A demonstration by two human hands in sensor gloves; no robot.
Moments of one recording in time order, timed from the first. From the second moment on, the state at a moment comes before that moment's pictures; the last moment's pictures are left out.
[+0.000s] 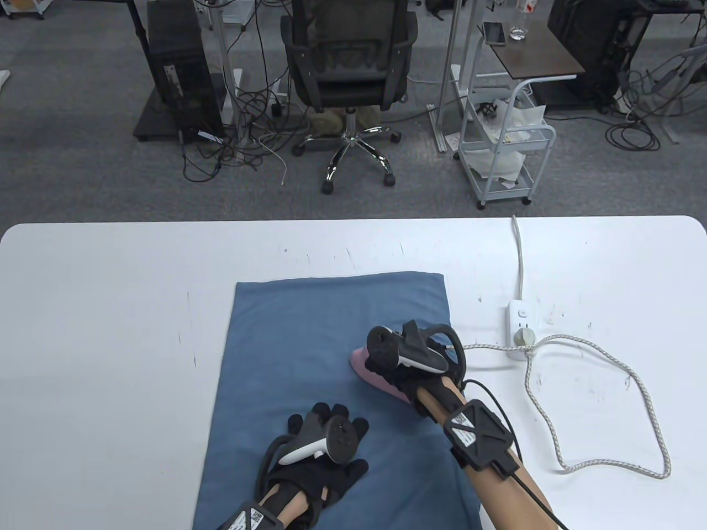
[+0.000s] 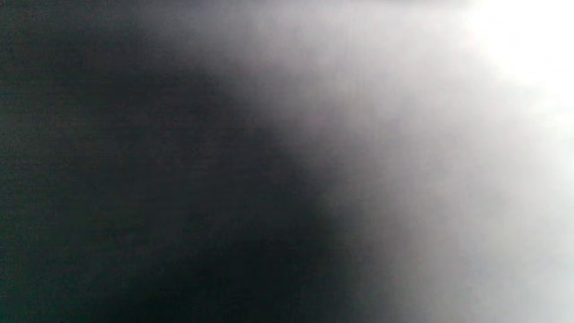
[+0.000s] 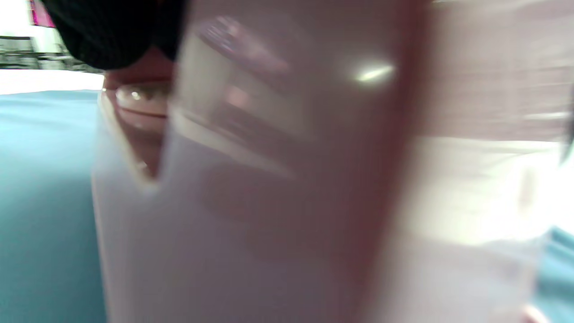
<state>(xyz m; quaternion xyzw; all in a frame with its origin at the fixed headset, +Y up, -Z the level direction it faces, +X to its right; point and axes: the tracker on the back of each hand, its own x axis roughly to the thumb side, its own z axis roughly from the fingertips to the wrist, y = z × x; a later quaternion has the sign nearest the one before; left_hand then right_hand) -0.097 -0.814 -0.280 -0.37 -0.18 0.06 0.91 0.061 -0.724 -0.437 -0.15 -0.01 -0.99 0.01</state>
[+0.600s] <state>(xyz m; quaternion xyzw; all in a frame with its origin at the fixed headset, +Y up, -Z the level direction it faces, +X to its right) -0.097 -0.813 -0.280 -0.37 -0.18 0.06 0.91 0.046 -0.709 -0.402 -0.23 -0.01 -0.97 -0.02</state>
